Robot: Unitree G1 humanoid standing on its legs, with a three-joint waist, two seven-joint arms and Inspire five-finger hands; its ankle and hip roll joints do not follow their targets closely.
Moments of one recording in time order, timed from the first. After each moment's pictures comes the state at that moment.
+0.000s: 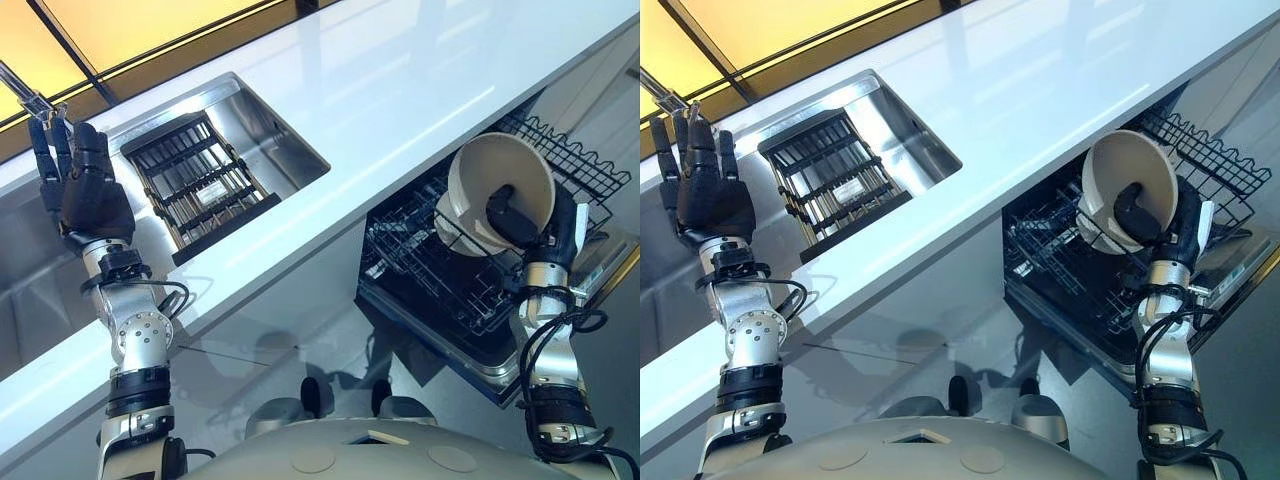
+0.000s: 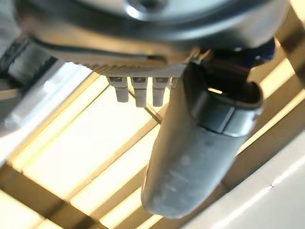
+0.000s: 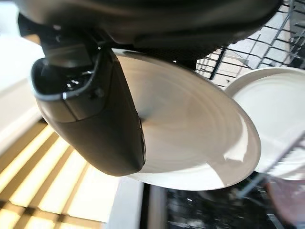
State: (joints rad) left arm -0.07 0.25 0.31 0.03 -1.03 -0.38 0.06; right arm 0.03 -0.41 -0.19 0.25 0.05 -0.28 -0.23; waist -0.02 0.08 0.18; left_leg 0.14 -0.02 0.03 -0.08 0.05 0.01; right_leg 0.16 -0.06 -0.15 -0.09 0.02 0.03
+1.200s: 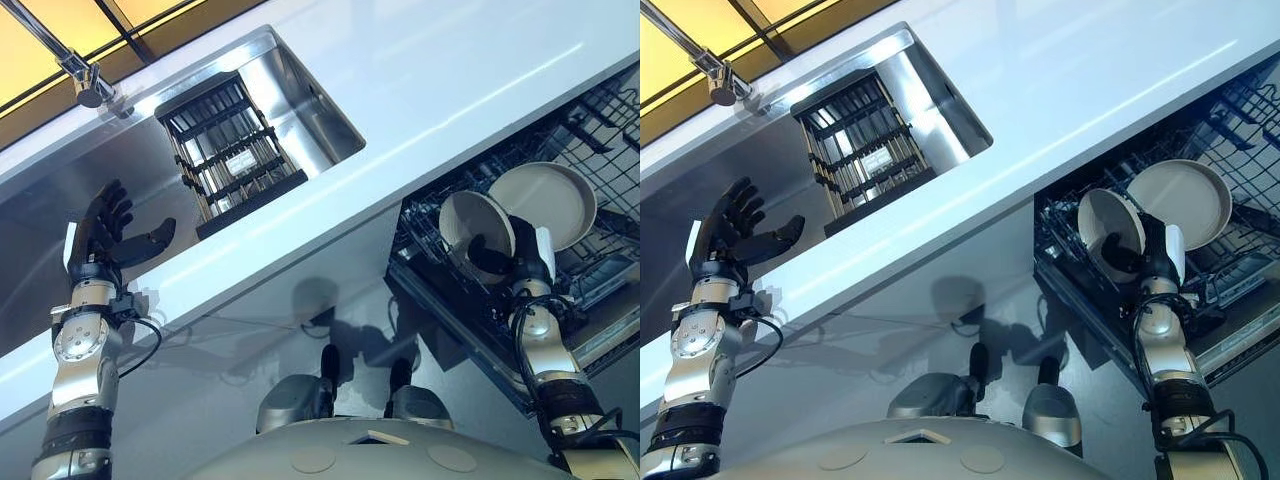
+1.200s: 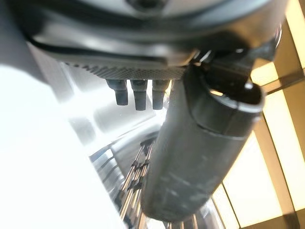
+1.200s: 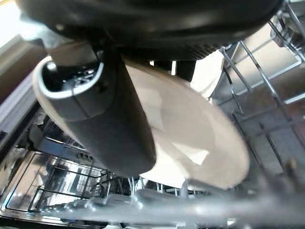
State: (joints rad) left arm 0.12 0.50 0.27 0.23 -0.38 -0.20 0.00; right arm -0.03 -0.51 -0.03 0.46 -0.09 -0.09 -0.31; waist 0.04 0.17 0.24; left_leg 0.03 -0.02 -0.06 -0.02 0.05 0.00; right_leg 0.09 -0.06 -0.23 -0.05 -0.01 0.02
